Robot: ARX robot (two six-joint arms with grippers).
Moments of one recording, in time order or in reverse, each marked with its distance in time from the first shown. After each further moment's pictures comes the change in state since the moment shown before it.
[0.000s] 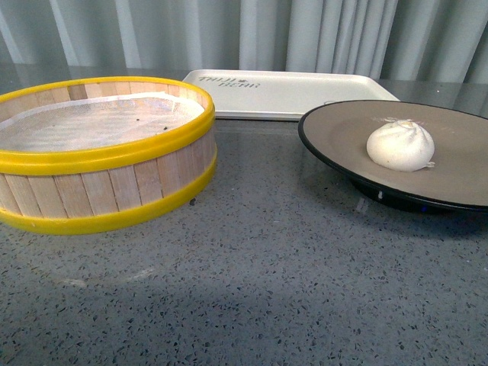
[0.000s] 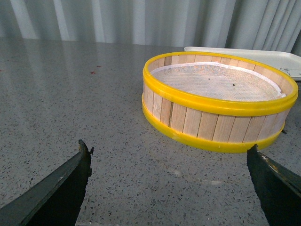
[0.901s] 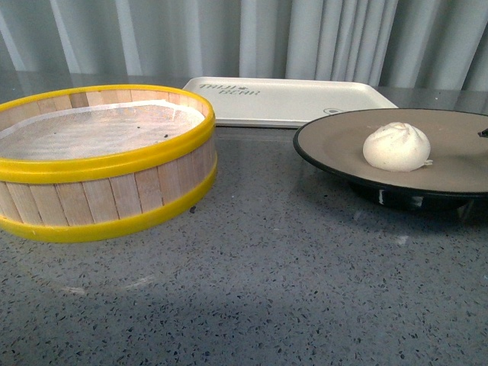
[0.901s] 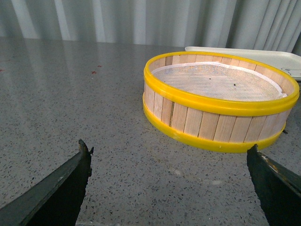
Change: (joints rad) left arm 0.000 0.000 0.000 0.000 0.000 0.000; right arm 0.221 0.021 0.019 -0.082 -0.005 0.051
